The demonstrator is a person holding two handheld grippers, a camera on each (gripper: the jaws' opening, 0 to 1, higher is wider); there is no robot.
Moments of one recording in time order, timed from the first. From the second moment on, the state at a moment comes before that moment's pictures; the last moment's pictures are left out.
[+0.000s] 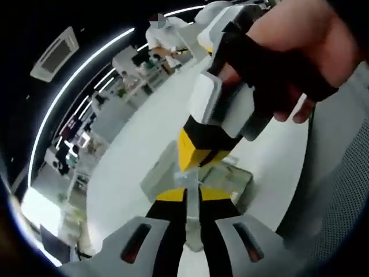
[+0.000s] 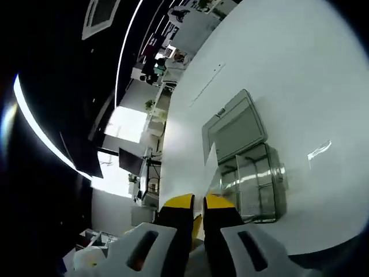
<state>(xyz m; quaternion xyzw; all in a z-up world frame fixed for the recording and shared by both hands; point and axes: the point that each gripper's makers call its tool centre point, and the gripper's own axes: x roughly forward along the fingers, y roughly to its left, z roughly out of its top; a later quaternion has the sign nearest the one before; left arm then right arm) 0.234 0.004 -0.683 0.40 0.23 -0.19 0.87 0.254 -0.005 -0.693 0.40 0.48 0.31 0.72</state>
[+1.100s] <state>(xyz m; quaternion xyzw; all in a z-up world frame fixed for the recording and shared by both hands) 0.234 0.020 -0.672 0.21 0.23 -0.21 0.92 0.265 -0.007 -0.676 0.42 0.41 0.38 0.72</state>
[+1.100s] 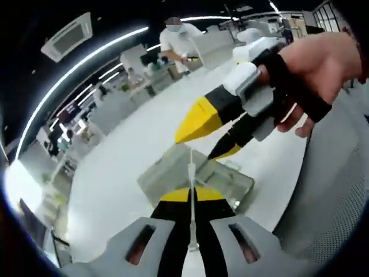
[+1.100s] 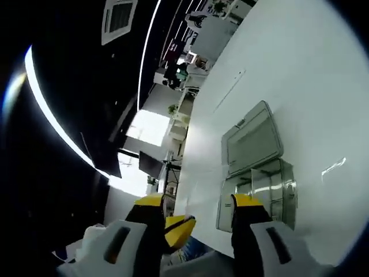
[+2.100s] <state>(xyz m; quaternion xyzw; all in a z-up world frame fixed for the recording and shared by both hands) 0.225 -0.008 -0.665 0.02 0.23 -0.28 0.93 0.282 -0.021 -0.669 0.46 0.36 0.35 0.74</state>
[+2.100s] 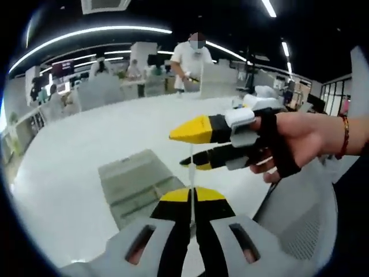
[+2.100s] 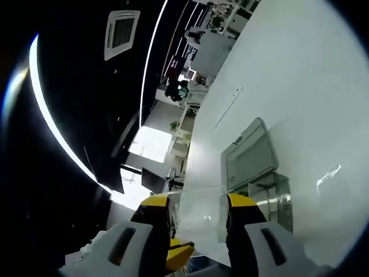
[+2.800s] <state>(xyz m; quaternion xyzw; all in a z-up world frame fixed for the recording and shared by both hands) 0.230 -0.019 -0.664 0.02 0.26 -0.30 0.92 0.279 -0.017 -0.674 0.40 0.36 0.36 0.76</state>
